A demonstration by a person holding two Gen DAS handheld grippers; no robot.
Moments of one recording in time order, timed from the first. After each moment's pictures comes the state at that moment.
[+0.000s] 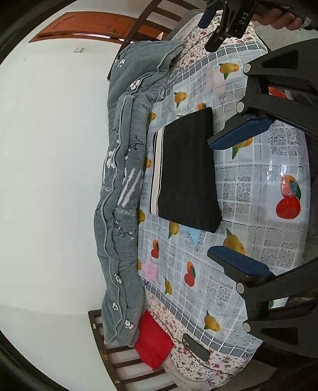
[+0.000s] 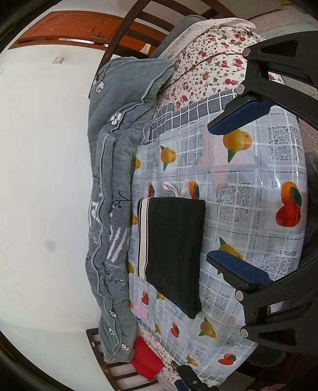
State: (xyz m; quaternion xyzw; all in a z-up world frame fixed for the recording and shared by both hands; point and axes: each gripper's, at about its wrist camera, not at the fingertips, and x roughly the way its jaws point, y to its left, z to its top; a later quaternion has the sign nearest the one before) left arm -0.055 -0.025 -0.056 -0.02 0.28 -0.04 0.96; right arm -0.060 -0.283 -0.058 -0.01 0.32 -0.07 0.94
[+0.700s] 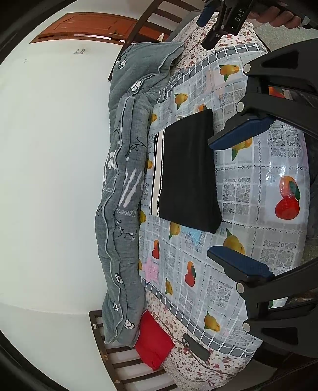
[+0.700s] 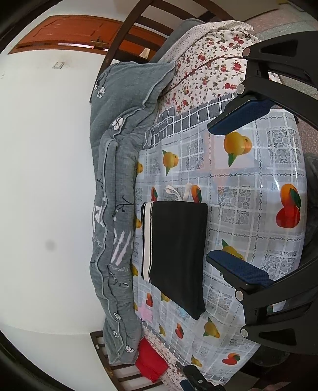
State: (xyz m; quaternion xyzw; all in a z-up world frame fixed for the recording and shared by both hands) left arm -0.058 -0.024 -0.054 -0.02 0.28 -0.04 0.96; right arm -0.065 -0.286 -0.051 0.00 0.32 -0.08 0.95
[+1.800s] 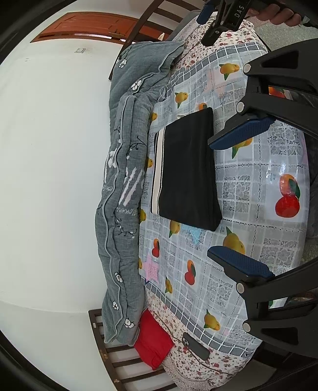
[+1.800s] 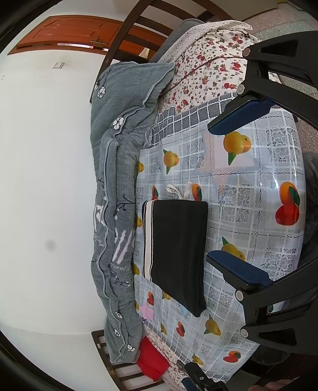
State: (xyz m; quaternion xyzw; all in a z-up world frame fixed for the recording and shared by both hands) left arm -0.059 -0.024 -0.051 -0.02 0.28 -0.04 0.96; right arm -0.069 -0.282 -0.046 0.00 0.31 -0.08 0.95
